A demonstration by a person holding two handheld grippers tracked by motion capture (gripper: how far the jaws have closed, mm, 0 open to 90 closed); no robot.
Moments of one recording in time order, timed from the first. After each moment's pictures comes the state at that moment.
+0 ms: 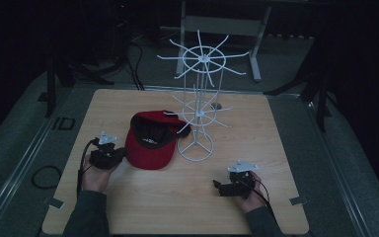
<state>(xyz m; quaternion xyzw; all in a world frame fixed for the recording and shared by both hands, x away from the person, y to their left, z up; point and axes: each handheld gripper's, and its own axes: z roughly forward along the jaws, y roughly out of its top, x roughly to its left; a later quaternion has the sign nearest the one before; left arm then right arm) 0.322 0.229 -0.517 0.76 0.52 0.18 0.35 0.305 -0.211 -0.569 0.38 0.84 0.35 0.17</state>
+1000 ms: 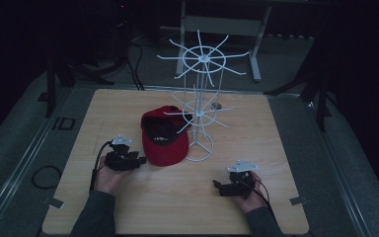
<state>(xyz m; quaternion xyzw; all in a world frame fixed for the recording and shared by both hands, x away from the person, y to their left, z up) 0.335 0.199 -0.529 0.77 0.50 0.09 0.39 0.305 -0.211 -0.569 0.38 0.84 0.35 0.17</state>
